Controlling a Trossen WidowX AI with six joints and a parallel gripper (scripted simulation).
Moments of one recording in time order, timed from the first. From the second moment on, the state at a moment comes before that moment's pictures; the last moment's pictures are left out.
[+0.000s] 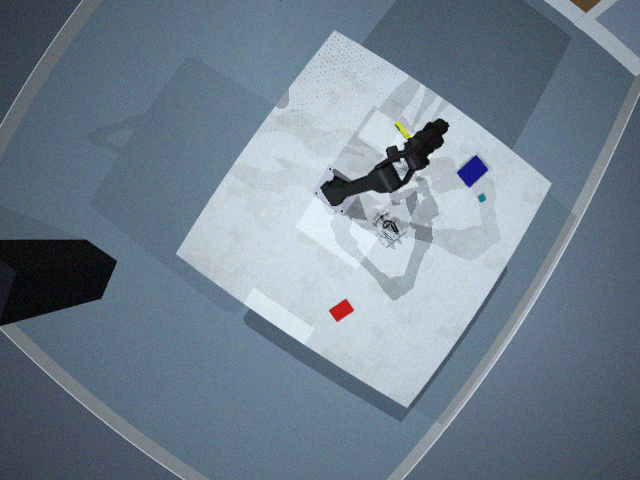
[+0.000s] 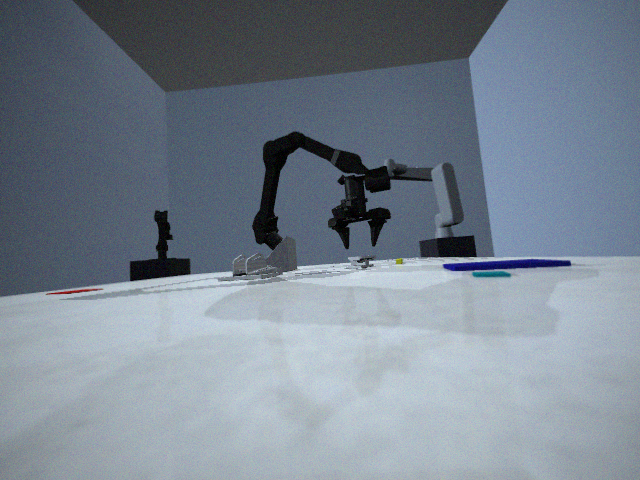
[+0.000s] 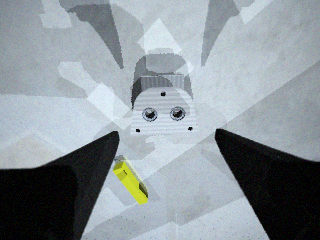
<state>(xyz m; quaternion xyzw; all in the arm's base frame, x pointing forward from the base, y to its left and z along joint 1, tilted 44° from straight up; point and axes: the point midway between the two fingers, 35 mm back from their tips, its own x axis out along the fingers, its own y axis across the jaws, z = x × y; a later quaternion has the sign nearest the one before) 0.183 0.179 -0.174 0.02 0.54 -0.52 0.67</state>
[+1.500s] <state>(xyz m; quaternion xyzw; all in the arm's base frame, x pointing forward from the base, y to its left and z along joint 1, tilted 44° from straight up) 0.180 0.149 -0.209 0.02 0.53 -0.52 0.67</state>
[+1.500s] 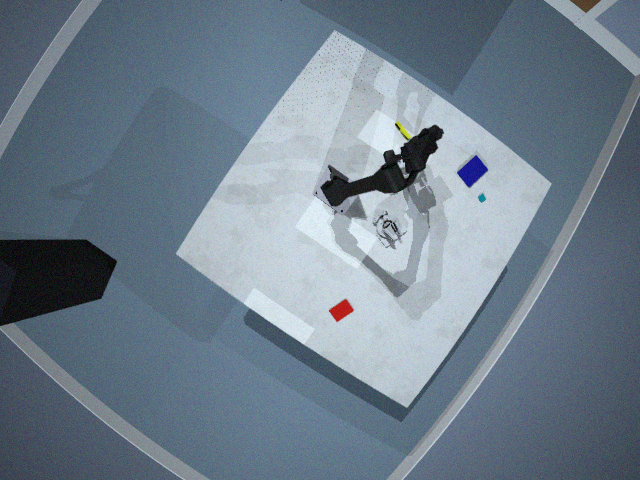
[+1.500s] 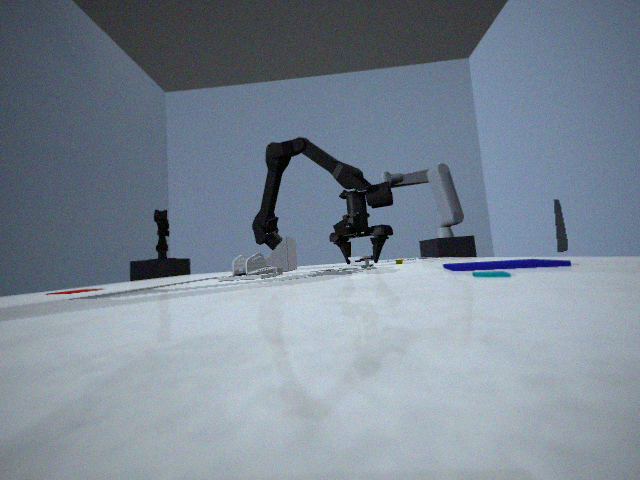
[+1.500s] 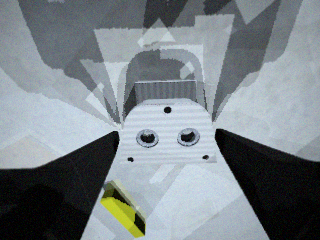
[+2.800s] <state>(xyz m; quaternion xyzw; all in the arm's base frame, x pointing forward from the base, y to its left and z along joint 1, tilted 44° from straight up) 0.182 0.158 -0.195 0.01 0.54 -0.52 0.67</state>
